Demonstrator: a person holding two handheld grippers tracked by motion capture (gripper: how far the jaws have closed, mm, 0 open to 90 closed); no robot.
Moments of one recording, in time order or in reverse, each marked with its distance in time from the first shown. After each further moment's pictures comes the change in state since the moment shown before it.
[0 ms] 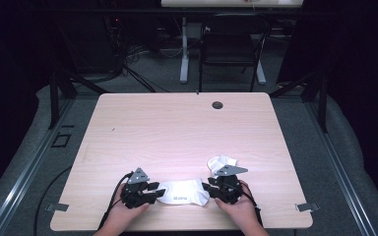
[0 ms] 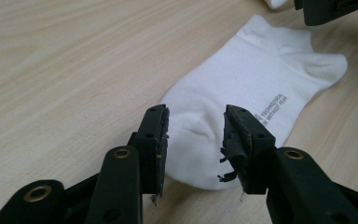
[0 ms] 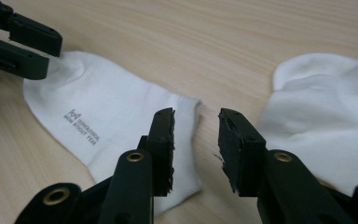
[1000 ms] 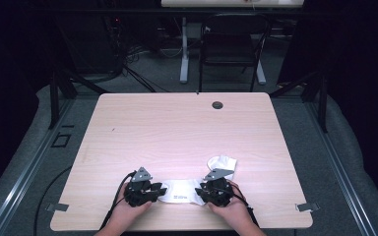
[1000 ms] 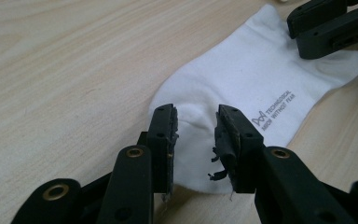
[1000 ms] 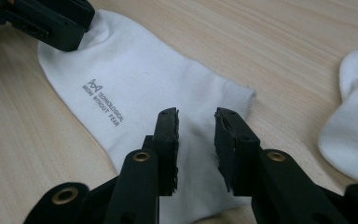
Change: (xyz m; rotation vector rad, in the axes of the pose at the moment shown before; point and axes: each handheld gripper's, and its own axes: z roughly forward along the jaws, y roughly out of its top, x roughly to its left) left arm -0.001 -0.002 0.015 0.035 -0.010 -0.026; right arm 0.020 -0.002 0.023 0.094 0.034 -0.103
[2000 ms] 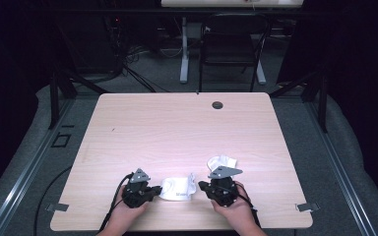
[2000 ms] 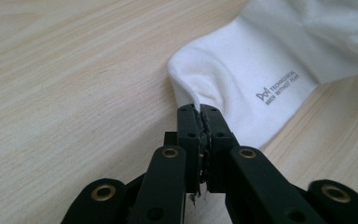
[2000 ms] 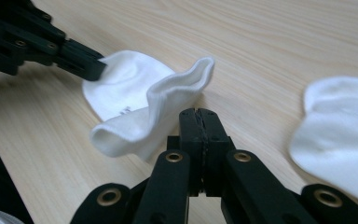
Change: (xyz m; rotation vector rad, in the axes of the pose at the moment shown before) left arm 0.000 -0.004 -0.007 0.028 0.045 -0.048; right arm 0.004 0.010 -0.035 -0.078 -0.011 0.042
